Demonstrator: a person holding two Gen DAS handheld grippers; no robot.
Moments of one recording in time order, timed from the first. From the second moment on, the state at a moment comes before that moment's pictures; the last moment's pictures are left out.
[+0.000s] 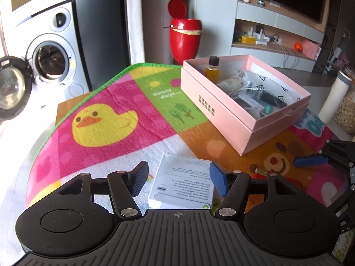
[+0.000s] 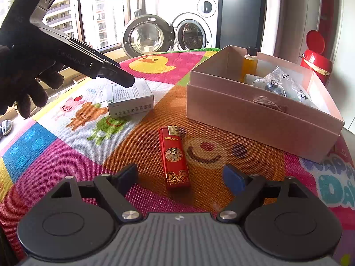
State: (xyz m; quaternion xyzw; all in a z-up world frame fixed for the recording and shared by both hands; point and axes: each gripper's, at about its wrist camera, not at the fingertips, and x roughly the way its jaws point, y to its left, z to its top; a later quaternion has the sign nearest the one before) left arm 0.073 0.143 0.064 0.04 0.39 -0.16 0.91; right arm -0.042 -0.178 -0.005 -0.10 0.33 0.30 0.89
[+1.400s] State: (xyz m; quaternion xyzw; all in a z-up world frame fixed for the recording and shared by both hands) left arm 0.056 0.094 0.041 0.05 0.39 -0.21 0.90; right arm -0.042 -0.177 -0.006 -0.10 0.33 0.30 0.89
